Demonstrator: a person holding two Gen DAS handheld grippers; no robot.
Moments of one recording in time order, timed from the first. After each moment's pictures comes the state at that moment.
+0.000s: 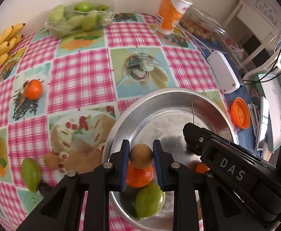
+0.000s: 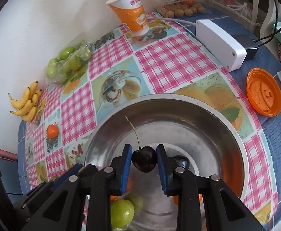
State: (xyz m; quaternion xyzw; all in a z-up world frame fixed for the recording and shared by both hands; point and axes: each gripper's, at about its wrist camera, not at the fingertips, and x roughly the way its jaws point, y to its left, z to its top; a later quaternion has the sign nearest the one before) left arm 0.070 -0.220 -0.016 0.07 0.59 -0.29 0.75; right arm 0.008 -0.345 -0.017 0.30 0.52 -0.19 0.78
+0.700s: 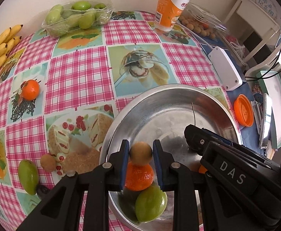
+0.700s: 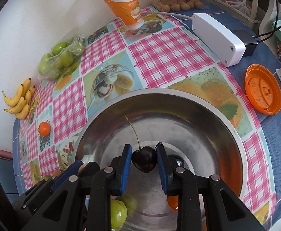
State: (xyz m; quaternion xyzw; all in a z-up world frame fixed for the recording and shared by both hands) left arm 0.068 -0.224 -0.023 0.08 0.59 -0.29 0.75; right arm 0.008 -0.346 -0.026 0.29 0.54 -0.19 0.77
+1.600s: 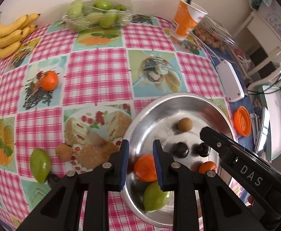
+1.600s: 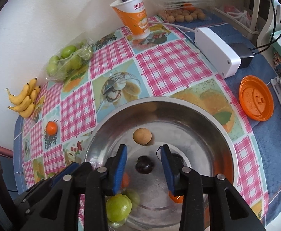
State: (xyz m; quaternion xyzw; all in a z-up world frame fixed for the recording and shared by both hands) left arm 0.078 -0.193 -0.005 0.03 0.60 -0.25 0.76; right arm 0.002 -0.343 0.000 0.27 0.52 -0.19 0.78
